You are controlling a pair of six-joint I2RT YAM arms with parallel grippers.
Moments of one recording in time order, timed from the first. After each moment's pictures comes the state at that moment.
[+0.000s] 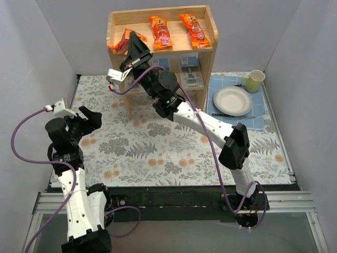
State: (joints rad) left arm 0.35 0.69 0.83 -0.38 0.38 -0.36; right arm 1.00 2.03 2.02 0.65 0.16 -1.66
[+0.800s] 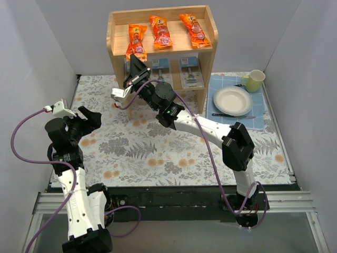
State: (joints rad) left arm 0.36 0.69 0.82 -0.38 0.39 -0.37; right arm 0.99 2.02 1.81 0.70 0.16 -1.70
